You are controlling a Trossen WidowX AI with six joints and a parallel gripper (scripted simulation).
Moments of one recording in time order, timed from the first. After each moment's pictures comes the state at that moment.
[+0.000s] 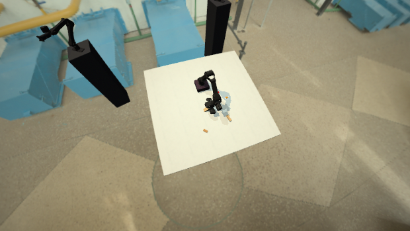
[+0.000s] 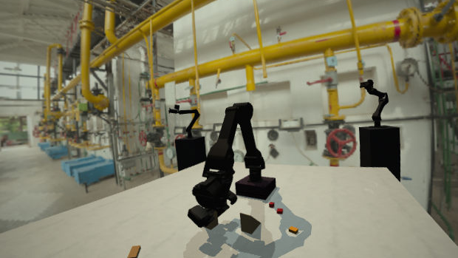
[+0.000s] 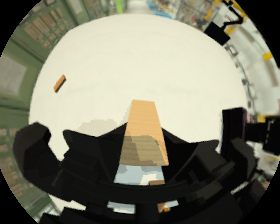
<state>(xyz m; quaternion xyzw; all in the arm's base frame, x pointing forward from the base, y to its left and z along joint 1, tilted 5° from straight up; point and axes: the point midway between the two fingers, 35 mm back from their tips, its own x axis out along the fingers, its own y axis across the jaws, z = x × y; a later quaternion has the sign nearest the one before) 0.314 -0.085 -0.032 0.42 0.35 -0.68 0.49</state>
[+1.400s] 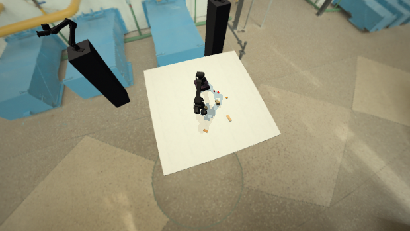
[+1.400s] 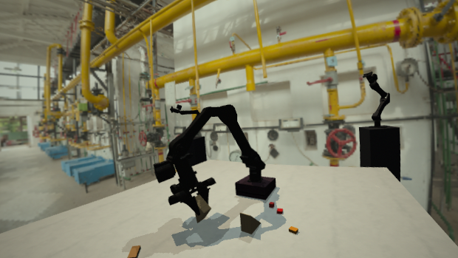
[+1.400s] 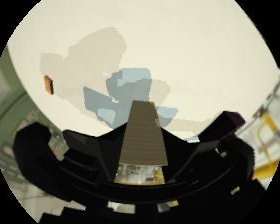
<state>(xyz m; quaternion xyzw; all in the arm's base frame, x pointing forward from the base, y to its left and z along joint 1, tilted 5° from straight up) 0.300 -0.140 -0.002 0.67 0.52 -0.43 0.30</state>
